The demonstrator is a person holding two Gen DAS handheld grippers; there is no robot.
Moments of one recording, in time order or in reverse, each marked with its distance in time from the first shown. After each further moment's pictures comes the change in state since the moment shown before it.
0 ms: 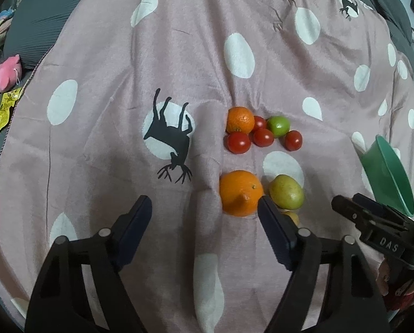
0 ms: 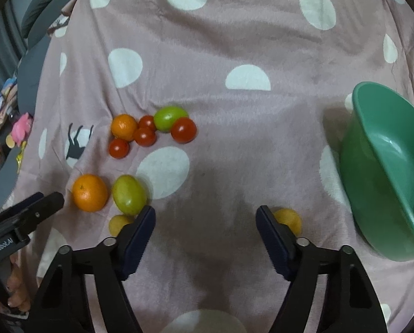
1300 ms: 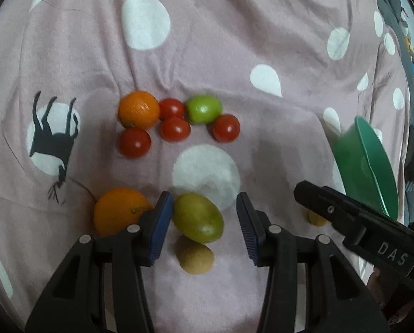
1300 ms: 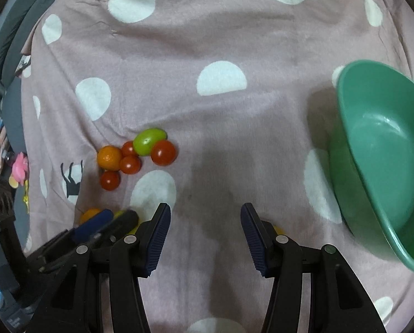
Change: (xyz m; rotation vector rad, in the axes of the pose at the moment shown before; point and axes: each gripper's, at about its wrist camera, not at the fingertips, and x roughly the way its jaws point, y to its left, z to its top) left arm 0.073 -0.084 0.031 0.070 0.186 -0.154; right arm -0.001 -0.025 0.028 0.216 0.093 0.027
